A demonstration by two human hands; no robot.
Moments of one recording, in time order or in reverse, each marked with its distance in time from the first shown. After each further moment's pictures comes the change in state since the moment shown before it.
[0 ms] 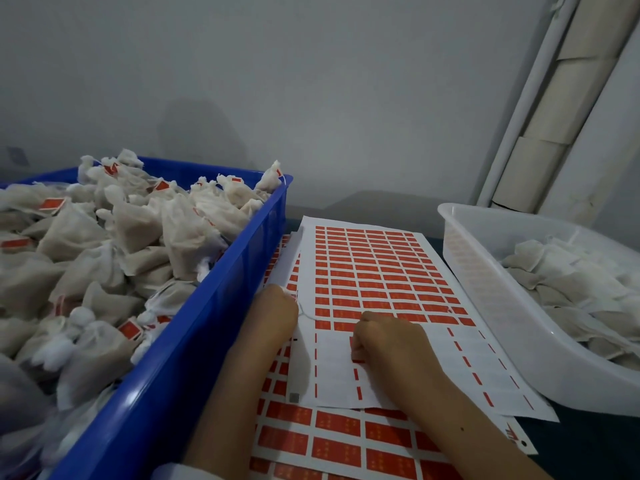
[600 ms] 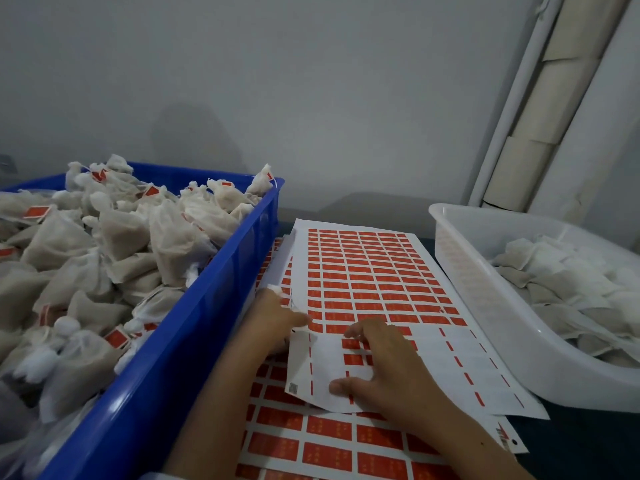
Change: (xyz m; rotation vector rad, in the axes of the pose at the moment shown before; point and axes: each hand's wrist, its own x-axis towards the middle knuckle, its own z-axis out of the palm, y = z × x) left_hand 0.010 -0.006 0.009 -0.058 -0.130 -0.040; right_hand -0.020 0.010 0.017 0.486 -0.078 0.167
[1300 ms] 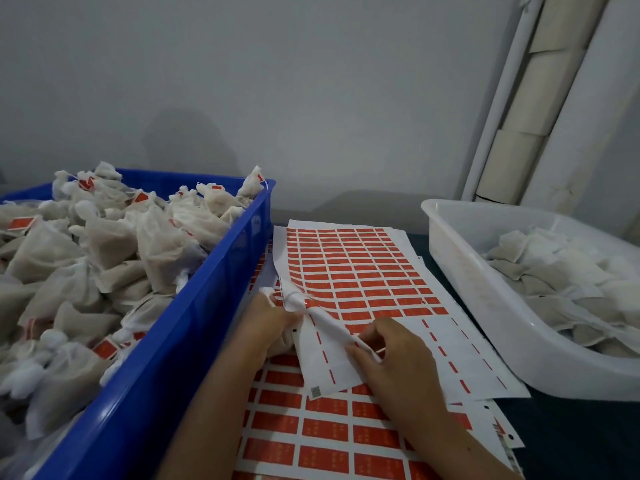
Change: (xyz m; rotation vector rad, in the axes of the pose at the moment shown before) left_hand -0.004 0.007 0.003 -0.231 0.006 -0.137; right_hand -0.005 0.004 0.005 0.051 0.329 0.045
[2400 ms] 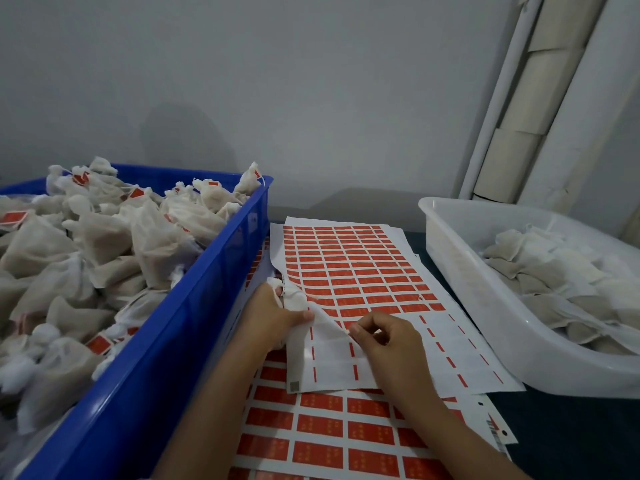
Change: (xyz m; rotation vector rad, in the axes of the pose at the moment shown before) left_hand 0.006 -0.007 0.006 0.303 0.060 0.236; right_hand 0.014 0.001 0.002 0.312 0.029 0.101
